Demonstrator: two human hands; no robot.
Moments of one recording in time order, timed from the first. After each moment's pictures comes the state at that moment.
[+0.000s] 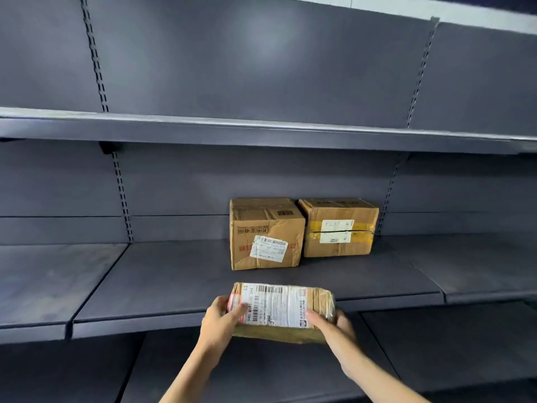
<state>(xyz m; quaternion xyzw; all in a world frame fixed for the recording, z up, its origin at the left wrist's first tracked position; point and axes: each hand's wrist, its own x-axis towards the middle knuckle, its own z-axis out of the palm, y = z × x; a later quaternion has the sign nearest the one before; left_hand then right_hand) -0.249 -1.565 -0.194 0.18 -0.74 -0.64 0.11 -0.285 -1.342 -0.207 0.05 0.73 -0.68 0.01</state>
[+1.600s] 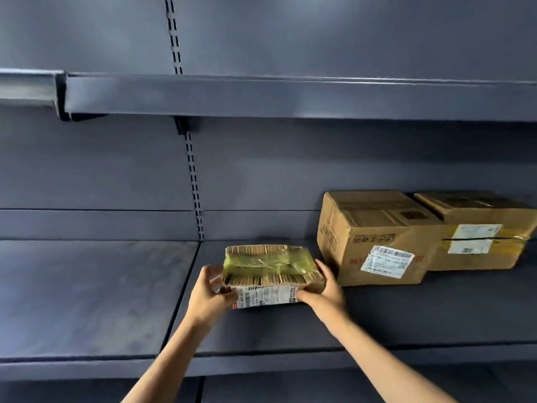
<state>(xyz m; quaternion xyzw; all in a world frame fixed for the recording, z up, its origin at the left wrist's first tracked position) -0.324 -1.836 -0.209 0.18 -0.72 -0.66 0.14 -0.397 -1.622 -0.215 -0.03 0.79 -0.61 0.02</state>
